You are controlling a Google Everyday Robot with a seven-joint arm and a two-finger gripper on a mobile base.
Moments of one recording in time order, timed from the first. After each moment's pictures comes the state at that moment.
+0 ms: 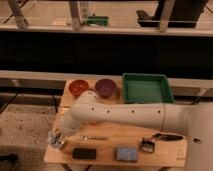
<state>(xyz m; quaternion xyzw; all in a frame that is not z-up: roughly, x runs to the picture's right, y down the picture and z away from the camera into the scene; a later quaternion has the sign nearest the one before) -0.227 0.214 0.675 -0.19 -0.44 -0.33 0.82</state>
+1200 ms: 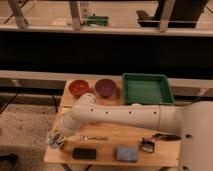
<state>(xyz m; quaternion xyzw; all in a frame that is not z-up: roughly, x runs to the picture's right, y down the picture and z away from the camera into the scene) -0.238 0.223 0.688 -0.19 -0.46 -0.32 0.81</state>
